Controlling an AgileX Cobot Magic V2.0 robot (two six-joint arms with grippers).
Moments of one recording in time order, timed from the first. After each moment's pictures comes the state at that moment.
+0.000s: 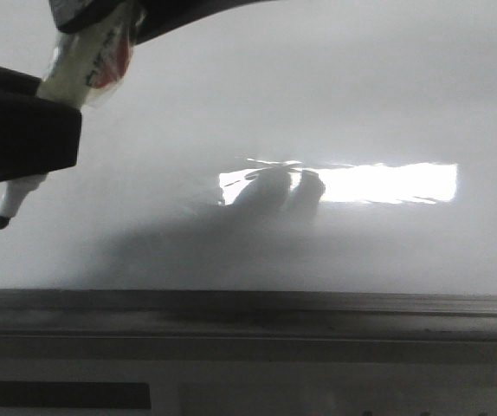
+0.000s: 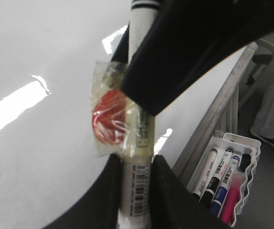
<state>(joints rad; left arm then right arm) -0.91 0.84 -0.24 0.25 -0.37 -0.02 1.01 1.19 -0.89 0.15 0.26 0.06</state>
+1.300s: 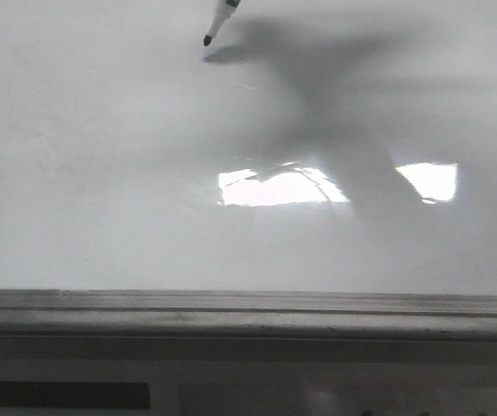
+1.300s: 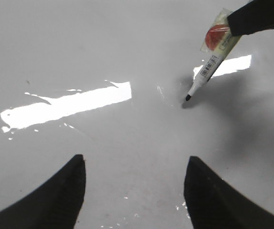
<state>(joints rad) -0.61 0.53 -0.24 0.00 -0.17 -0.02 0.67 1.20 -1.05 0.08 0.30 0.08</state>
